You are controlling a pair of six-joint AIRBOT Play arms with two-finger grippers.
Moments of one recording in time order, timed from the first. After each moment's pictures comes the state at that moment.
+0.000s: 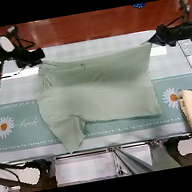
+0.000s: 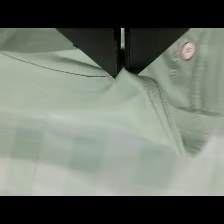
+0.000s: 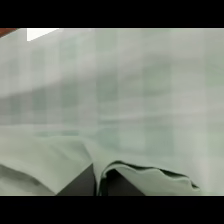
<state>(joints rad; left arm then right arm) -0.07 -1.74 1.66 1.42 -1.05 -1.80 -0.28 -1.62 1.47 -0.78 1.08 1.30</state>
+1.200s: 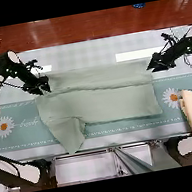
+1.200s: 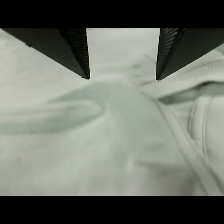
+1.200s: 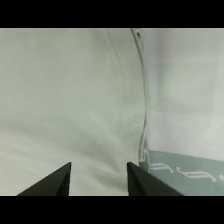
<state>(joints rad) 0.04 -1.81 1.55 1.34 -1.53 -1.55 -0.29 -1.67 1.41 -1.09 1.41 1.37</state>
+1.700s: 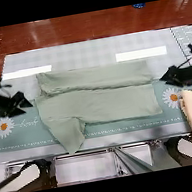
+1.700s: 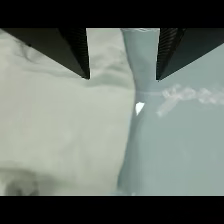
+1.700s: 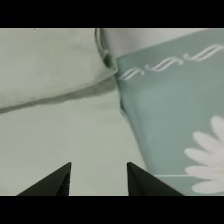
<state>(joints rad) 0.36 -1.25 0.94 1.22 -1.36 -1.57 -0.45 -1.13 0.80 -0.98 1.21 1.33</state>
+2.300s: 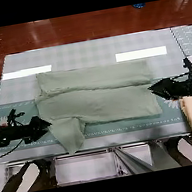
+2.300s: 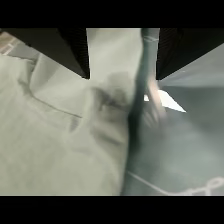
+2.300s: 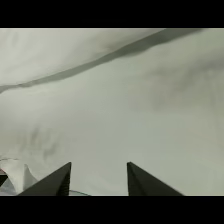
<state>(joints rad) 0.49 -0.95 0.34 0.91 -1.17 -1.41 -0.46 -0.91 0.51 -0.67 1.21 1.21</state>
